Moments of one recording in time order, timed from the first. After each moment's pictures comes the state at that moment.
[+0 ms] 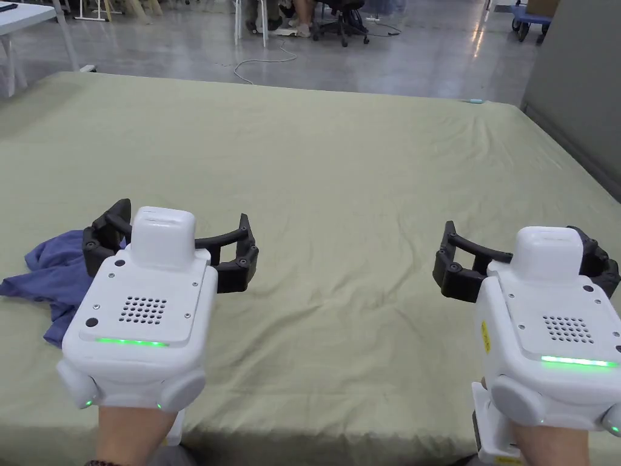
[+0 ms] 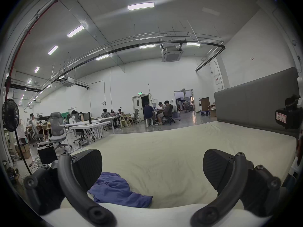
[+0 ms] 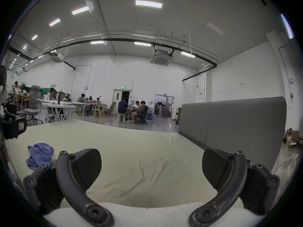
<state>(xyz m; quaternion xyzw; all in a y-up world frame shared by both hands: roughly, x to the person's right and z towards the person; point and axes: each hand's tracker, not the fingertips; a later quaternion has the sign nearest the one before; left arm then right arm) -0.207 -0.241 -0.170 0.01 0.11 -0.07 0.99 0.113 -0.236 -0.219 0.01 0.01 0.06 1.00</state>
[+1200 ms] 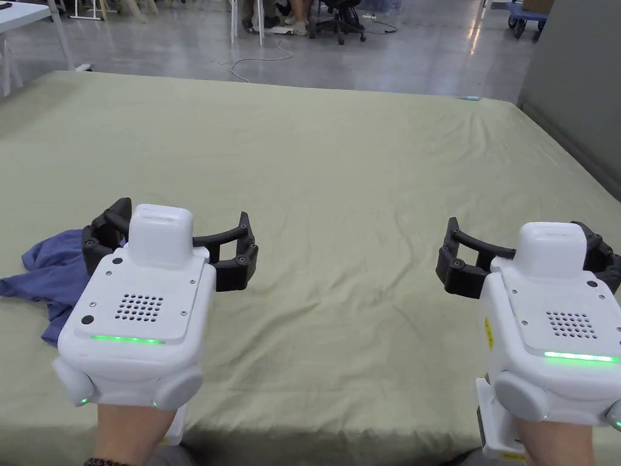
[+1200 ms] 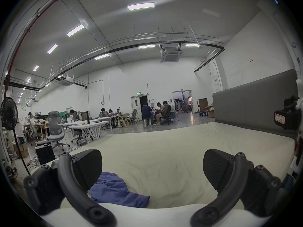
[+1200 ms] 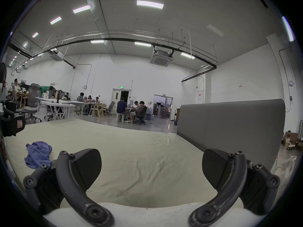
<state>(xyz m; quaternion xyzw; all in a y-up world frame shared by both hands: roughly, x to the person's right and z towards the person) -0.207 -0.240 -0.170 0.01 0.10 -0.06 0.99 0.118 -0.235 -0.218 0.01 0.00 0.07 1.00</state>
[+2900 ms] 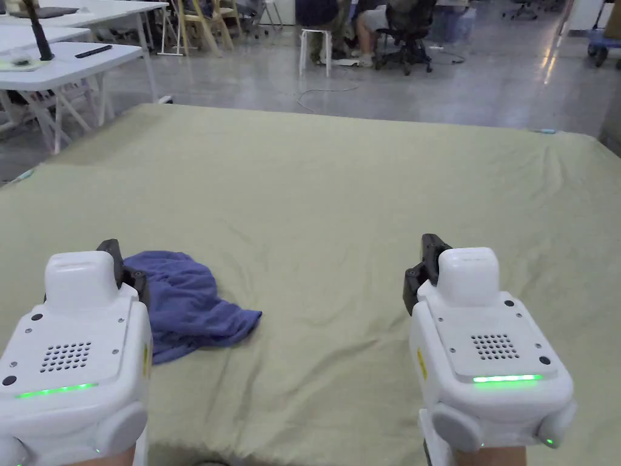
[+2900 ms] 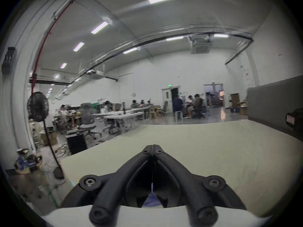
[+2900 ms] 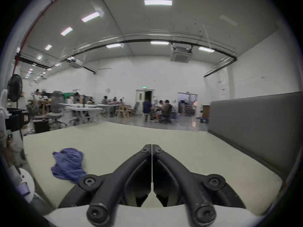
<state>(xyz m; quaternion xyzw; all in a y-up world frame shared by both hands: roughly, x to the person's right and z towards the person) -0.304 -0.226 -0.107 -0.02 0.29 -0.03 0.96 -0.014 -0.238 -0.233 -0.01 0.18 0.04 0.98</state>
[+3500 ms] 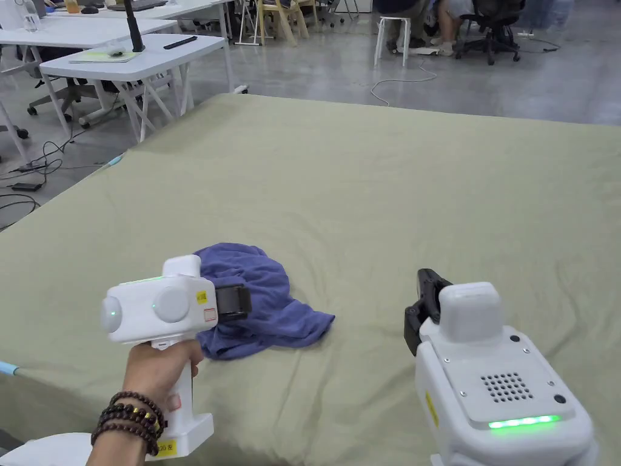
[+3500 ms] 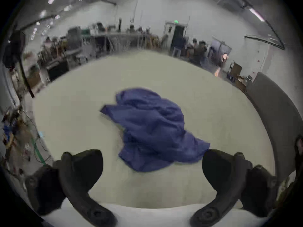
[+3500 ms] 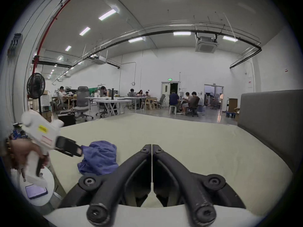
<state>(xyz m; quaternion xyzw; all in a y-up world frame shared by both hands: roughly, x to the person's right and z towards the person) -0.436 -0.314 -0.241 -0.38 0.18 0.18 0.89 -0.068 -0.269 -0.231 -0.06 0.26 0.05 0.96</state>
